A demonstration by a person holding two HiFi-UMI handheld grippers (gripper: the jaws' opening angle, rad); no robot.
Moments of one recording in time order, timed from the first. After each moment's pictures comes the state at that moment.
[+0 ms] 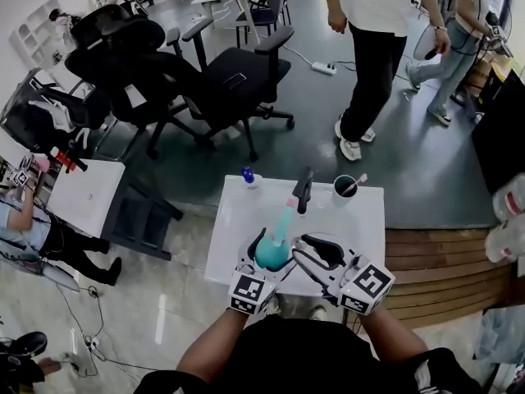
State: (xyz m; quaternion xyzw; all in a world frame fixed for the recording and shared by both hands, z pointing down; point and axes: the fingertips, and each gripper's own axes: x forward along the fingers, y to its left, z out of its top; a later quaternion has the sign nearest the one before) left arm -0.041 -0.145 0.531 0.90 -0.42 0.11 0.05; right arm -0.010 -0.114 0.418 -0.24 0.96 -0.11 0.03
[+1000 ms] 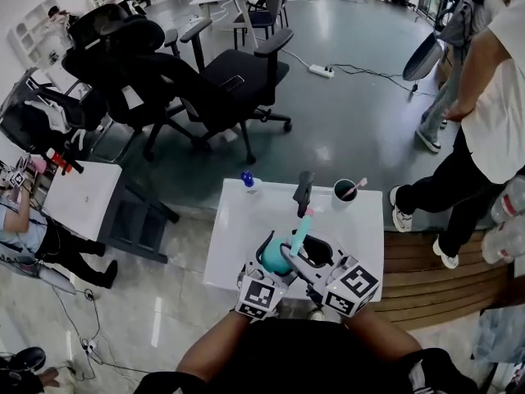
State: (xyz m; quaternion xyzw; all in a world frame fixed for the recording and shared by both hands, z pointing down) left arm -0.021 -0.144 0.525 0.91 -0.40 0.13 0.00; right arm -0.035 -0.133 0.411 -0.29 0.95 -0.14 0.06
